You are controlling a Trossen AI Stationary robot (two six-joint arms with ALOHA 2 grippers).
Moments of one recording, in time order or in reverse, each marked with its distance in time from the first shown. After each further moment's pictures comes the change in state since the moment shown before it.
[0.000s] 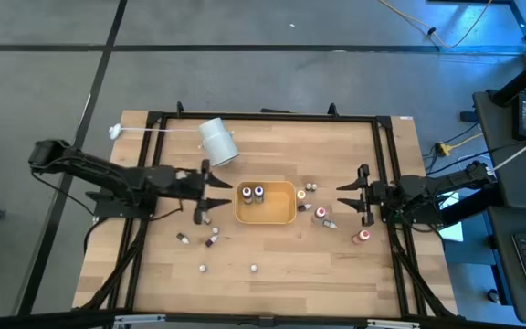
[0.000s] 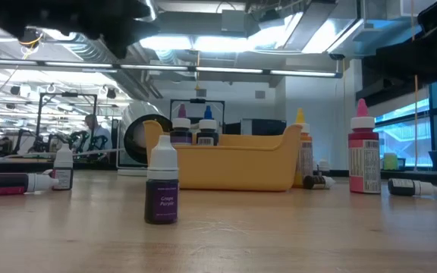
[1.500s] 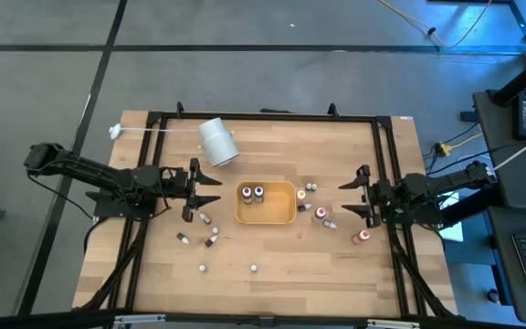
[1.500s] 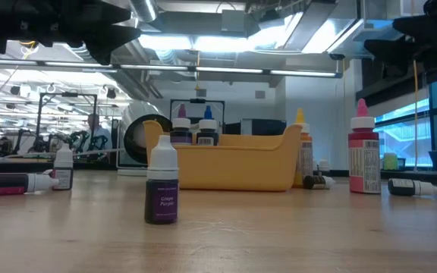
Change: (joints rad) left arm 0.000 -0.156 -0.129 0.046 -0.023 -0.003; right arm 0.000 0.000 0.000 0.099 -0.111 0.060
